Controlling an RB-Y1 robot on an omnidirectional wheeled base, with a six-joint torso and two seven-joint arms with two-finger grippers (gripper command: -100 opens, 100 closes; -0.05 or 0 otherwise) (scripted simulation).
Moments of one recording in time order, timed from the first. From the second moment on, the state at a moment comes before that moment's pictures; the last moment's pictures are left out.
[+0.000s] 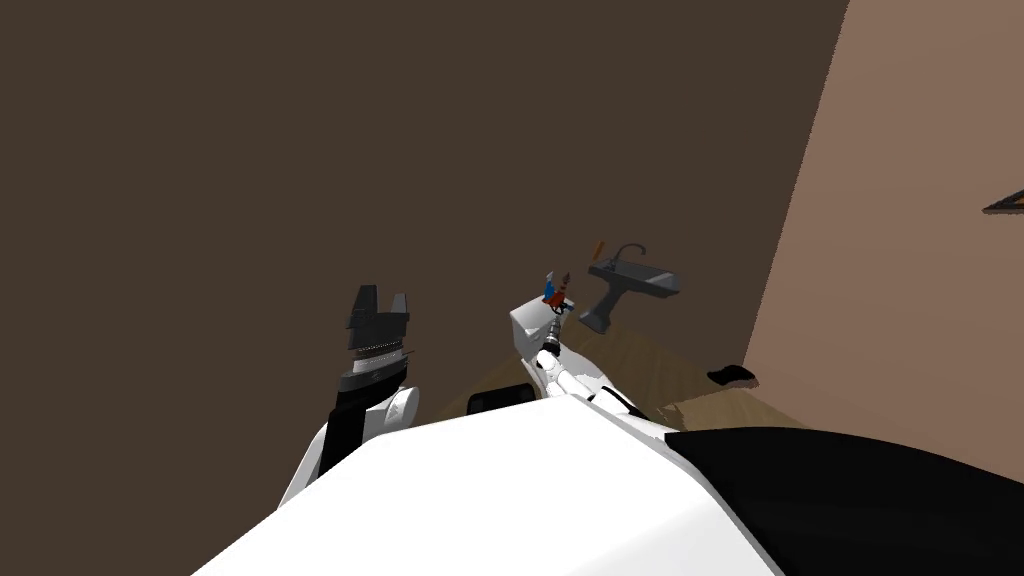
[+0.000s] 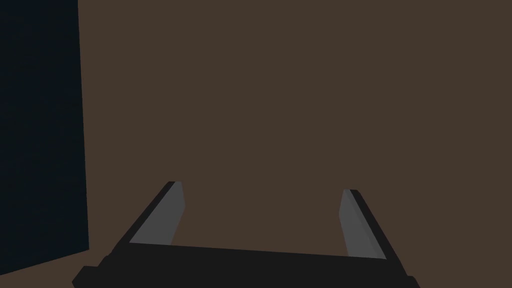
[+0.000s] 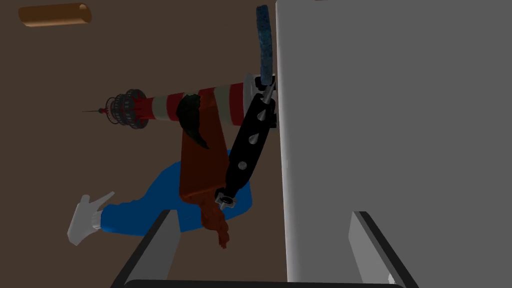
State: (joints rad) left arm 0.51 -0.01 -0.02 -2.37 -0.12 -0.43 -0.02; right arm -0.18 -0.23 0.37 -0.81 1.79 0.98 0.68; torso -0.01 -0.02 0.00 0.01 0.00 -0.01
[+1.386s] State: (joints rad) left arm 0.51 -0.01 -0.02 -2.37 -0.12 -0.43 -0.02; right arm -0.30 -0.39 0.13 -0.70 1.67 0.89 0.73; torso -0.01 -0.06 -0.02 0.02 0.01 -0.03
